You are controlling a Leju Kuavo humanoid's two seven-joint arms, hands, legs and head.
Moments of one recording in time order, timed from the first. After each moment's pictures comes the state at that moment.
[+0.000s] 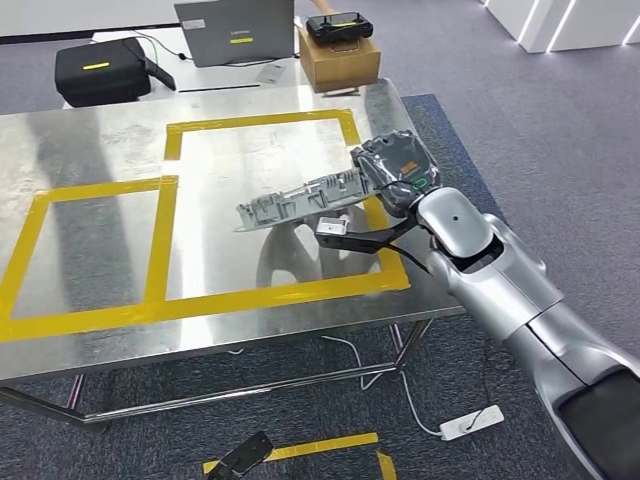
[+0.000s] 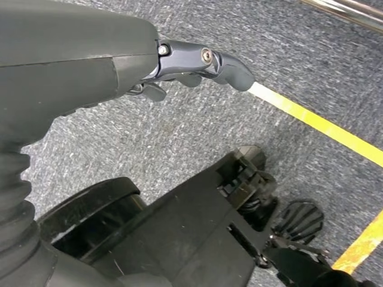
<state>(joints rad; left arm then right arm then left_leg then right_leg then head) -0.17 -0.19 0.13 -0.24 -1.06 0.15 -0.18 -1.01 0.03 0.90 -0.94 1.14 -0.23 -0.06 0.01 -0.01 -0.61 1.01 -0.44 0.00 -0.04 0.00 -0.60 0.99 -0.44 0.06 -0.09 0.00</state>
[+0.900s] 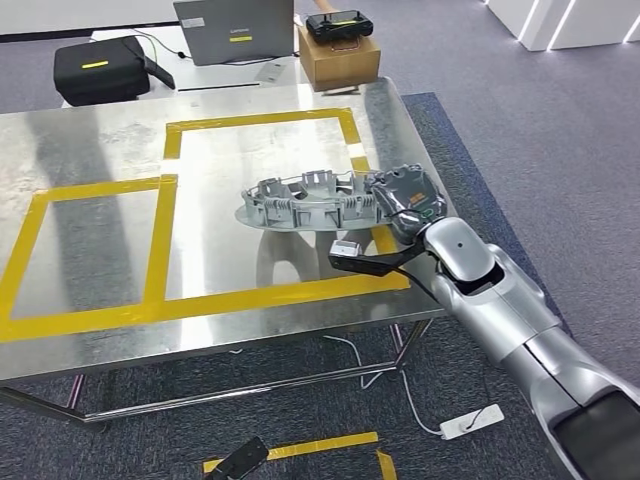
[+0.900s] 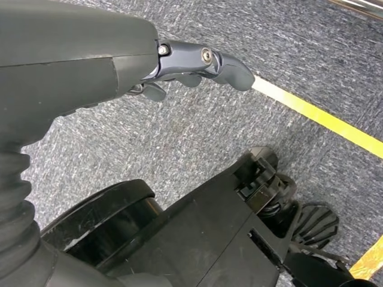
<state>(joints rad) -0.15 -0.18 0.13 -0.24 -1.06 0.16 -0.18 -0.91 0.02 0.84 -0.89 1.16 -0.24 -0.08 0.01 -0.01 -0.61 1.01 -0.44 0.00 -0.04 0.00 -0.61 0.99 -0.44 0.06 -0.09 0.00</state>
